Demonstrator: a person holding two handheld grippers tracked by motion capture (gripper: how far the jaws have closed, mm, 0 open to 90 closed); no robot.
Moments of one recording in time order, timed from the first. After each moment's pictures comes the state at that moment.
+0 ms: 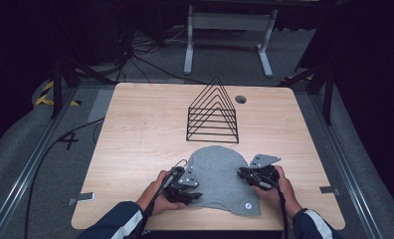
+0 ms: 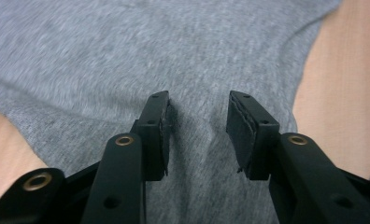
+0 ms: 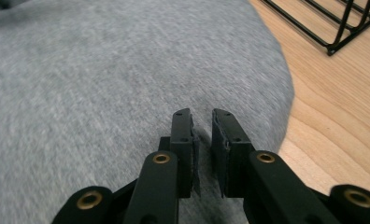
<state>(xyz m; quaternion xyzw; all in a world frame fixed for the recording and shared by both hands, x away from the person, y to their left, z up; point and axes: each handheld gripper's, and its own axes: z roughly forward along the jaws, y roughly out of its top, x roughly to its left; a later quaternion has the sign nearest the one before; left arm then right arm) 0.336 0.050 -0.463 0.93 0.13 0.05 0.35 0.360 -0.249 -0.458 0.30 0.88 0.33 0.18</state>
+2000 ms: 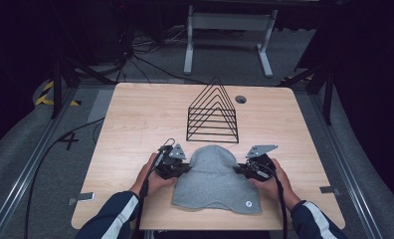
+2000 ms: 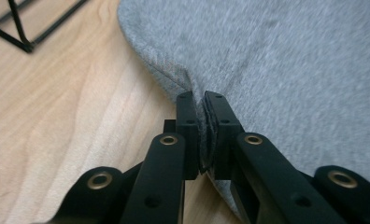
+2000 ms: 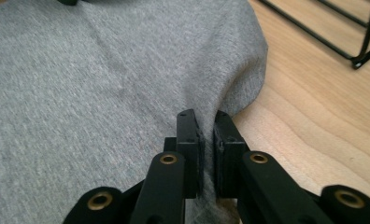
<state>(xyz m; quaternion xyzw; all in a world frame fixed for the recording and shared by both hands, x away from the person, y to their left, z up) 0.399 0.080 -0.453 0.90 0.22 0.06 0.37 0.383 -0.243 -0.447 0.32 0.87 0.35 0.11</state>
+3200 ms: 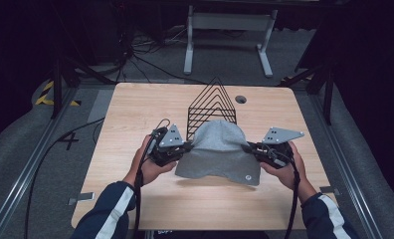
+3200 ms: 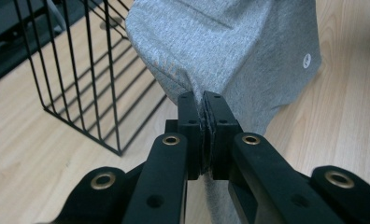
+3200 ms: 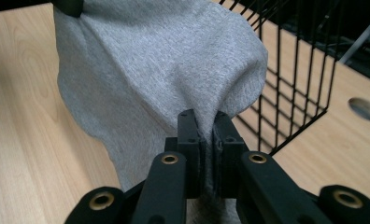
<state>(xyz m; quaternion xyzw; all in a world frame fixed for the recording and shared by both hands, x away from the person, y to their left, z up) 0.387 0.084 -0.356 0.87 0.17 0.17 0.44 0.374 -0.253 -0.351 0.26 0.84 0.42 0.21</state>
